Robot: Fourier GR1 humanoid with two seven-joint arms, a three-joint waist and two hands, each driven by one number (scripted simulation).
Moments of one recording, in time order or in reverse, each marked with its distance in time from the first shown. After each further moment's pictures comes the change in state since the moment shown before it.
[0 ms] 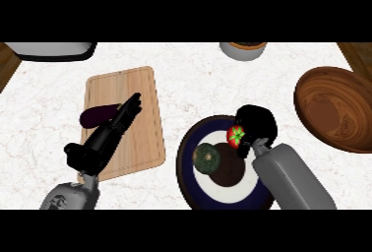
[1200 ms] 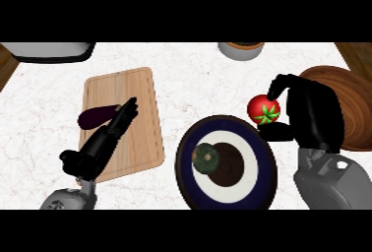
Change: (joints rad) left arm 0.043 -0.012 0.023 -0.007 -0.024 -0.025 -0.030; right arm 0.065 -0.077 -0.131 -0.604 0.113 -0.126 -0.010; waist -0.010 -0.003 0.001
